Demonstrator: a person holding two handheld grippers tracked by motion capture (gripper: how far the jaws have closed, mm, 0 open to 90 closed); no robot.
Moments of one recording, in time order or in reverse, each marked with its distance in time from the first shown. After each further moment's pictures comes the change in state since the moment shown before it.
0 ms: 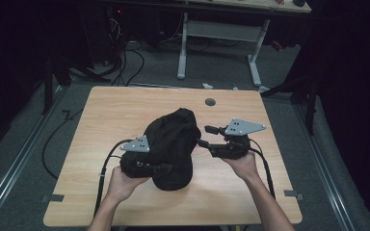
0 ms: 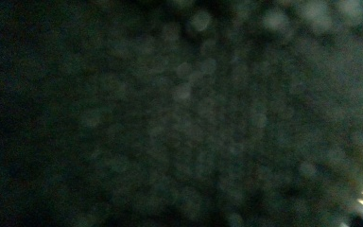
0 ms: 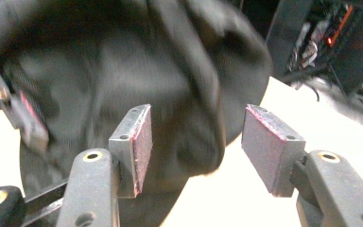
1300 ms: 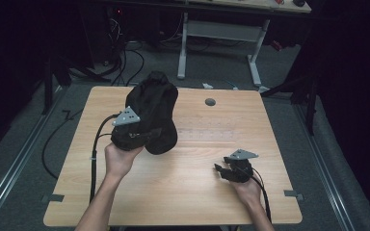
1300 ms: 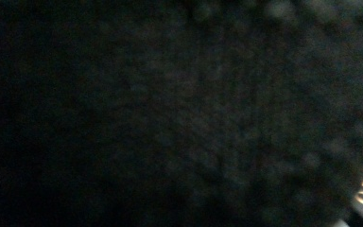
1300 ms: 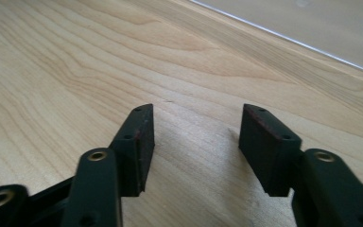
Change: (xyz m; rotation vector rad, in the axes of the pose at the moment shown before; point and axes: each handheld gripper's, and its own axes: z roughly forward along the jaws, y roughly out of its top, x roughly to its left) left arm 0.014 0.068 0.008 -0.265 0.258 0.104; right arm -0.015 -0.150 0.016 0.345 -0.303 0.229
